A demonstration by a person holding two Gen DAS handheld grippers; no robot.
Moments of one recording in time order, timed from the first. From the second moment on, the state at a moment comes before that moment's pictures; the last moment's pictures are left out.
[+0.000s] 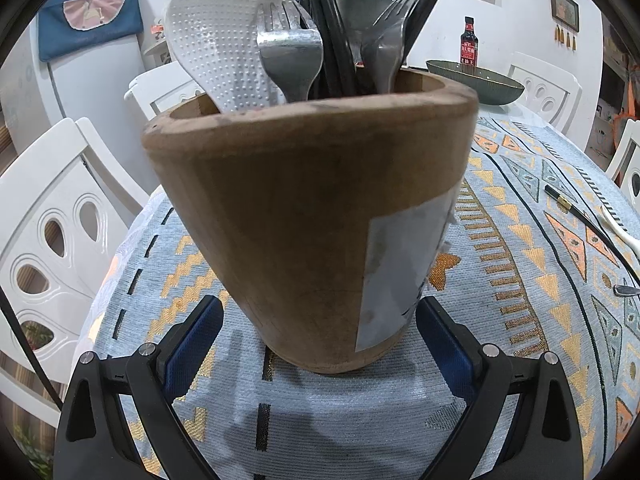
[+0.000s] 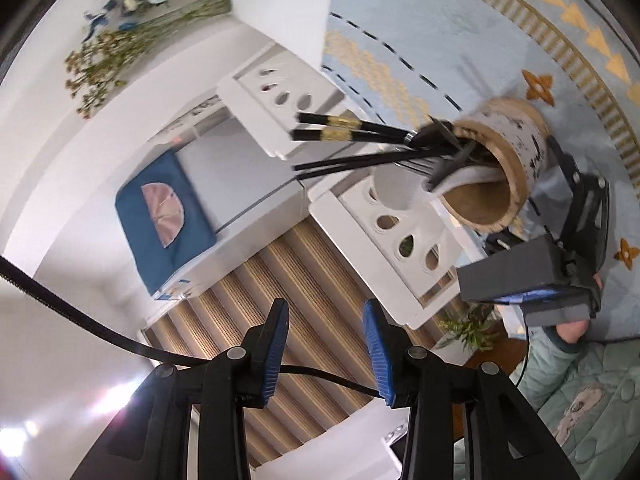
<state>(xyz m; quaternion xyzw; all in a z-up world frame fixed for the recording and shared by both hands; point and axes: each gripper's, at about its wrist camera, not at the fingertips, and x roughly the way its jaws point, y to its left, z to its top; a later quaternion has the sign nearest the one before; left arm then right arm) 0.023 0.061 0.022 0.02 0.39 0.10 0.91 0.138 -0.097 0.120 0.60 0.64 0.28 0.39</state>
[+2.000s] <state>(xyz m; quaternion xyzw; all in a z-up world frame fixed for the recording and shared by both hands) 0.021 0.061 0.025 0.02 0.39 0.10 0.91 0.211 -0.214 -0.021 -0.09 0.68 0.08 0.72</state>
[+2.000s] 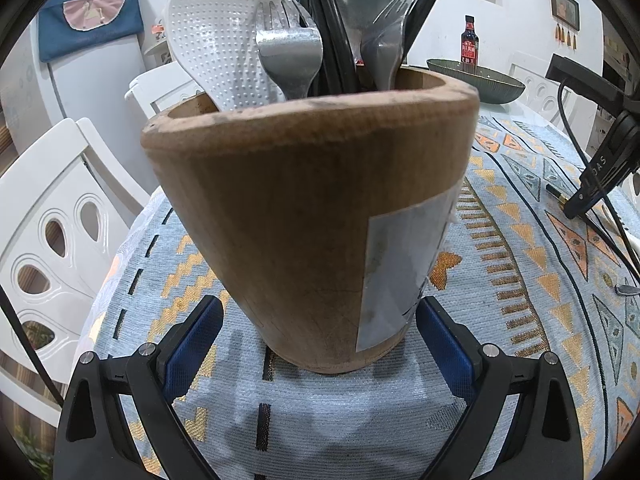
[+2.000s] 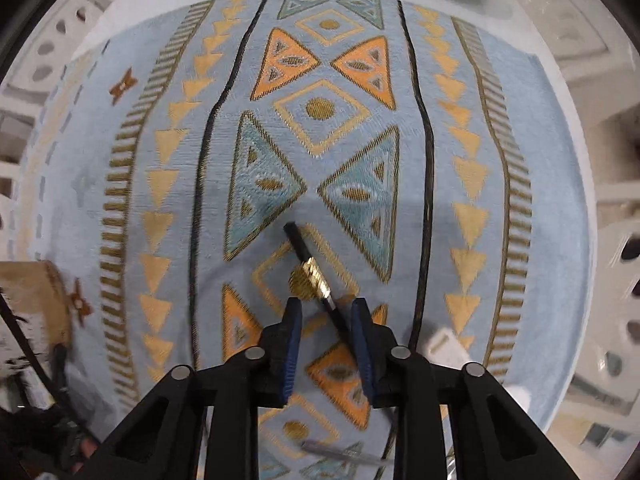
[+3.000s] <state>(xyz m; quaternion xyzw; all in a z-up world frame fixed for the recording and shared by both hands) 0.022 0.060 0.025 0.02 0.39 0.10 0.91 0.138 -0.205 0.144 -0.04 0.47 0.12 0.88</state>
